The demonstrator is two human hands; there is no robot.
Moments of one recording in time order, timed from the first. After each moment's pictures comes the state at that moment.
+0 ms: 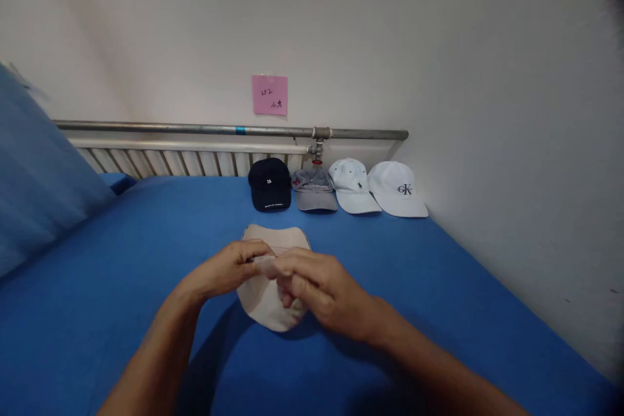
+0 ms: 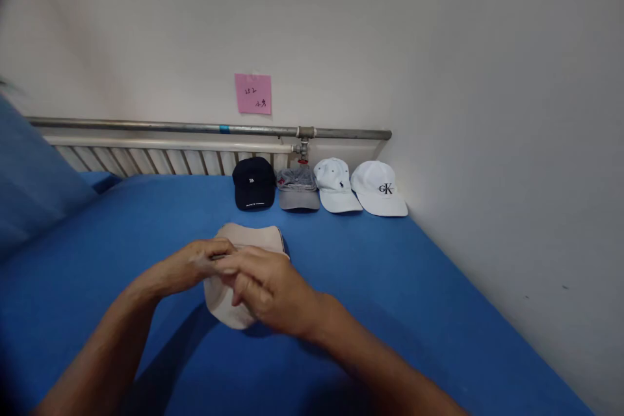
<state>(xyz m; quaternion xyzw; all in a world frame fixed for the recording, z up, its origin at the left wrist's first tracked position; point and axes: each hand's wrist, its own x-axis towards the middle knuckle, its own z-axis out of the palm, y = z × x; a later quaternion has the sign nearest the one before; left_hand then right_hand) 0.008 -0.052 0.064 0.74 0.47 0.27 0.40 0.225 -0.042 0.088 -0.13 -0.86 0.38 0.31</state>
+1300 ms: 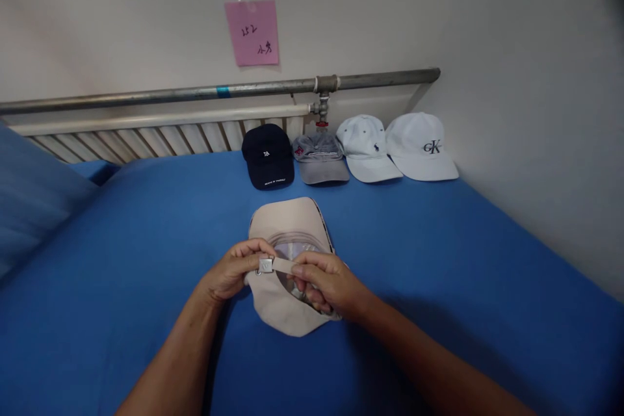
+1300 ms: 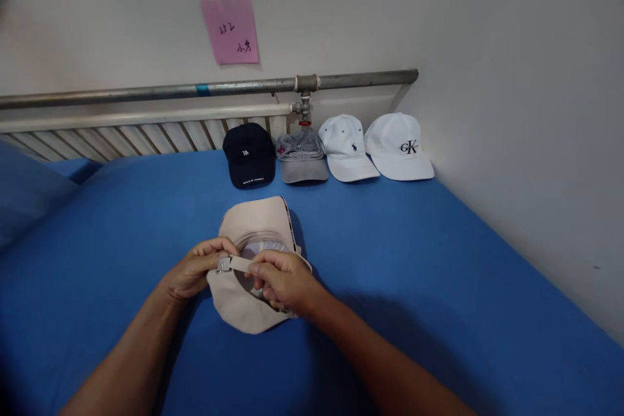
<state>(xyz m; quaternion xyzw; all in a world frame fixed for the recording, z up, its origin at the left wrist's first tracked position) -0.003 -0.029 -0.017 0.39 0.42 0.44 0.69 0.203 -0.013 0.003 -0.33 -0.47 0.78 0.24</state>
